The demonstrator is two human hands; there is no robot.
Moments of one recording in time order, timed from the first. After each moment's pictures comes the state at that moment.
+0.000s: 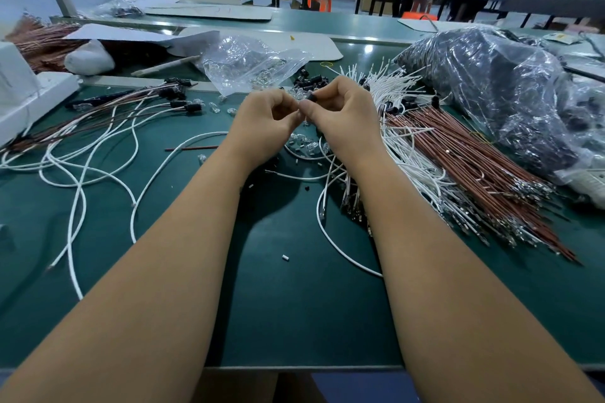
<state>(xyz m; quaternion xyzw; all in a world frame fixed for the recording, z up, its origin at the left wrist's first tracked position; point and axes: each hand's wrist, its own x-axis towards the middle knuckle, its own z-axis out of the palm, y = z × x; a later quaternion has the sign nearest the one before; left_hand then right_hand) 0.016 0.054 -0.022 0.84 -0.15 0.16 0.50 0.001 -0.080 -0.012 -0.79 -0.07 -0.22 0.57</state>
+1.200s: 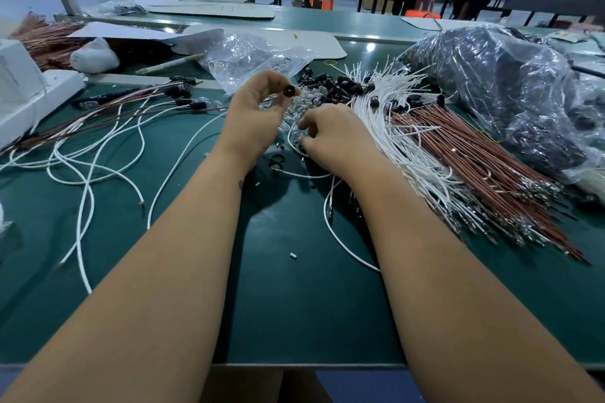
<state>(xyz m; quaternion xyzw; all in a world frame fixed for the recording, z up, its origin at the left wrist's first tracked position) 0.016 0.063 -0.026 0.73 -0.17 0.19 0.63 0.006 -0.072 -0.020 -0.96 -0.14 -0.15 0.18</state>
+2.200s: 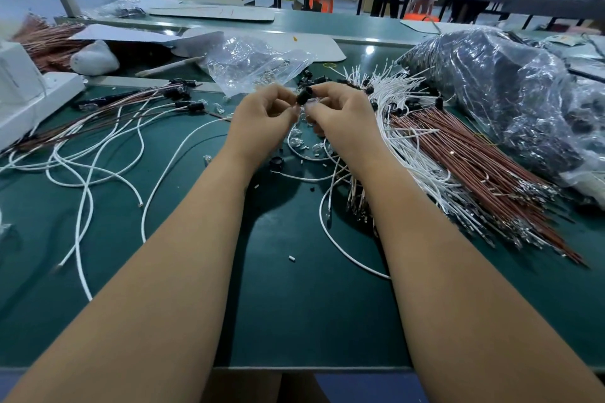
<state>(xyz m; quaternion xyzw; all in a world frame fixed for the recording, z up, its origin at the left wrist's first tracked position) 0.015 0.061 -0.028 0.79 -0.13 0.15 0.58 -0.001 -0.075 -0.009 -0.79 -0.11 -0.16 0.58</state>
